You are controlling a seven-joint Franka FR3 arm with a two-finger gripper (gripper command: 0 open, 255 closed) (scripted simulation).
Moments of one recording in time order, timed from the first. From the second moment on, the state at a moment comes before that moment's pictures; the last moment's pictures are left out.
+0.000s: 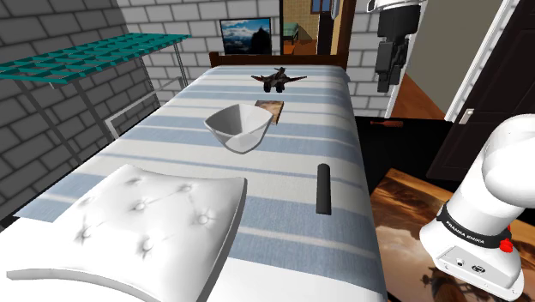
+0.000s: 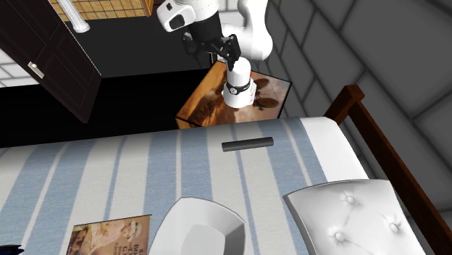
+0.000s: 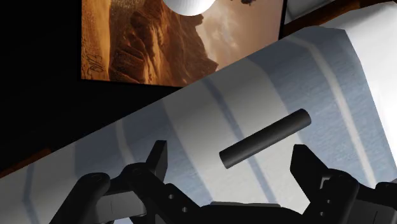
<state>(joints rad) 0.00 -0.76 -0.01 -2.35 0.11 1.43 -0.07</state>
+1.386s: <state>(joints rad) -0.25 -0.56 0.66 -2.65 0.37 2.08 1.10</state>
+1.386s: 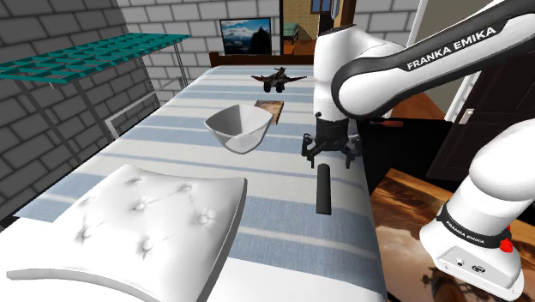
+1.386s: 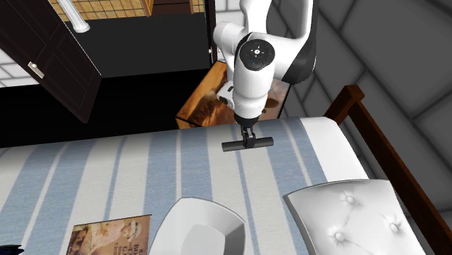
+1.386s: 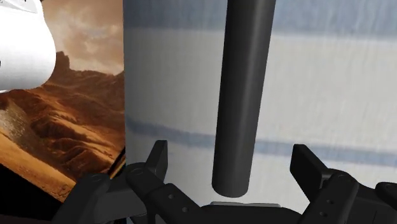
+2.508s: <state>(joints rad) -0.32 -0.40 0.79 -2.69 0.36 2.29 1.25</state>
